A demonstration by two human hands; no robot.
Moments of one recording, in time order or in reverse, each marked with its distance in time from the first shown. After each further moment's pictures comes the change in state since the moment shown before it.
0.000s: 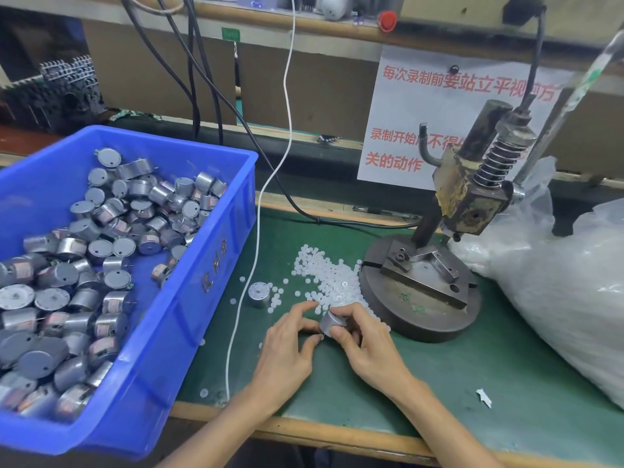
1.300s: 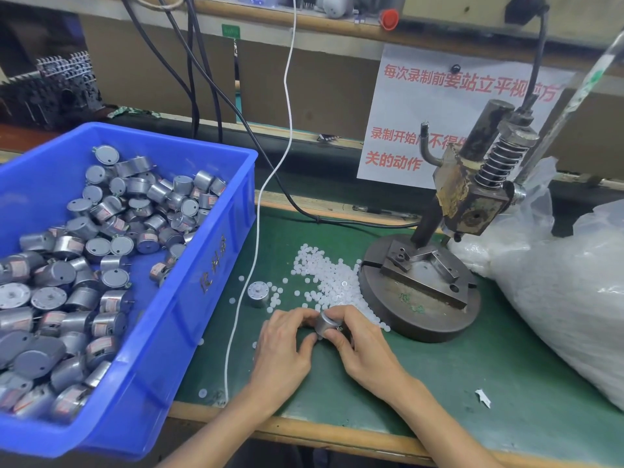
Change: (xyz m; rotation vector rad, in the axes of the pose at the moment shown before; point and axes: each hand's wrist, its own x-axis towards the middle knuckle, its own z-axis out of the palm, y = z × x) left_hand -0.001 0.000 0.000 0.120 0.041 0.004; right_hand 0.001 0.005 0.005 -0.162 -0.079 -0.070
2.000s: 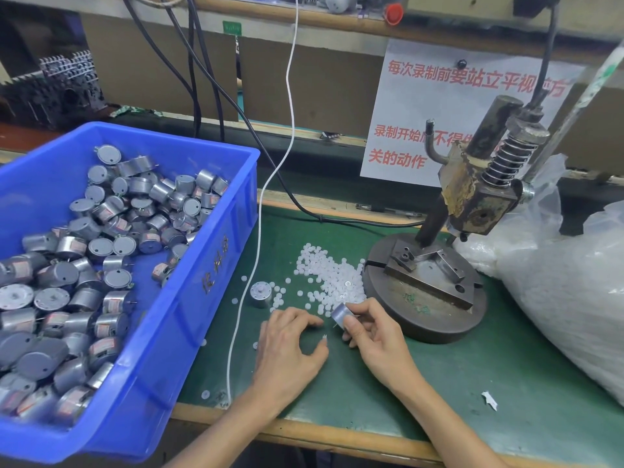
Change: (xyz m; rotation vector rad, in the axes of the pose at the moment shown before) left_hand 0.001 -0.003 0.003 0.104 0.005 -0.014; right_hand 0.001 0.004 -0.004 0.434 0.154 0.277
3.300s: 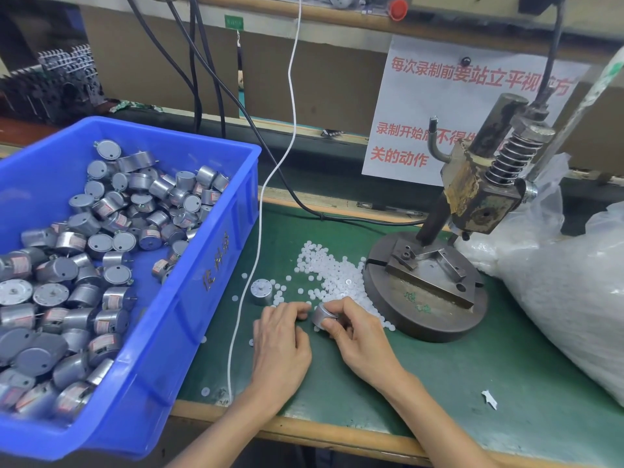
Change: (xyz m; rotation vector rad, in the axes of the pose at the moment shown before) left_hand 0.002 -0.001 0.001 0.010 0.076 -0.102; right_hand 0.007 -0.010 0.016 -0.307 -0.104 -0.199
